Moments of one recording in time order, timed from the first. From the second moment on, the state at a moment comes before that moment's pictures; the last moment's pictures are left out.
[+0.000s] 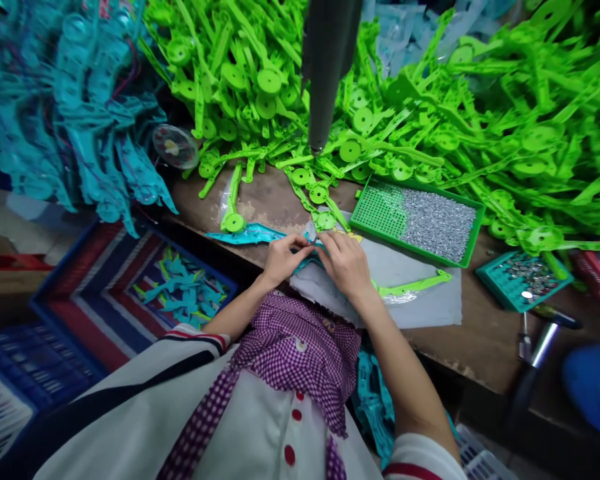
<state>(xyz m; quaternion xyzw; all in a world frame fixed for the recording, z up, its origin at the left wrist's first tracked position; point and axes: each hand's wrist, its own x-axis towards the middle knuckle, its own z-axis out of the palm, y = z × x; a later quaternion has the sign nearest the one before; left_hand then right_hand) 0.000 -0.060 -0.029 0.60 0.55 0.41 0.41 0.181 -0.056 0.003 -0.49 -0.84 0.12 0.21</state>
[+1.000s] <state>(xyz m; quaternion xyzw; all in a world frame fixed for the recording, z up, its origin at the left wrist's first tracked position) -0.002 -0.063 -0.037 0.64 0.46 0.45 0.42 0.174 -0.062 -0.019 -0.50 -0.83 0.06 0.25</state>
